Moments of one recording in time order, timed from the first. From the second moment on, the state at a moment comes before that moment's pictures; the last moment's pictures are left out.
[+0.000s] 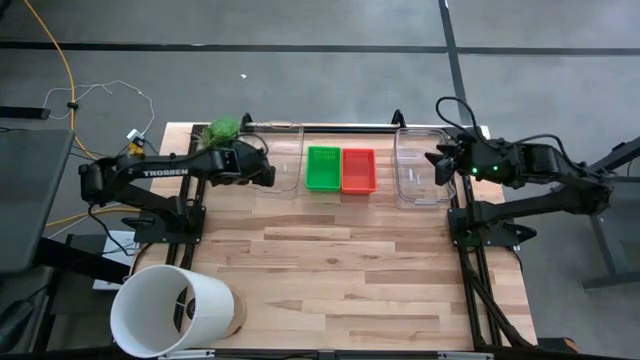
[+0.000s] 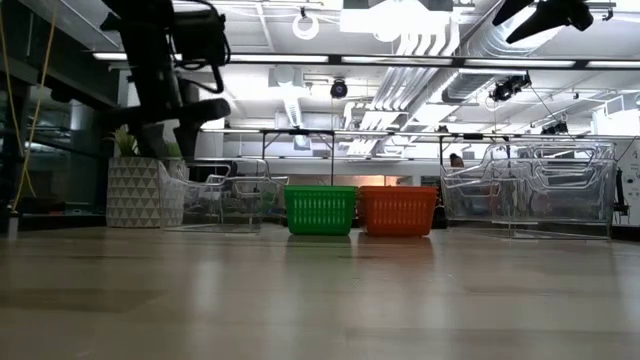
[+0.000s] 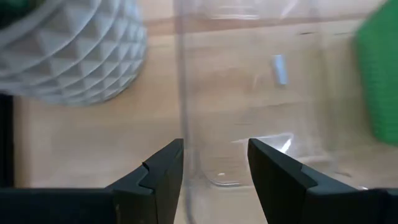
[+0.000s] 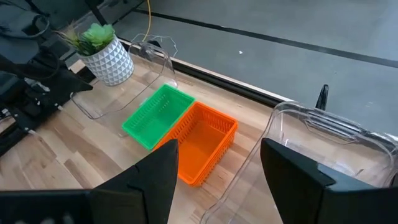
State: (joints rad) left arm 0.45 1.27 0.83 -0.83 -0.41 -1.07; right arm -0.05 0.73 1.13 -1.05 0.57 0.69
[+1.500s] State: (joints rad) left arm 0.47 1.25 0.77 -0.76 -0.44 -1.09; right arm 0.04 0.82 1.13 -1.03 0.56 0.74
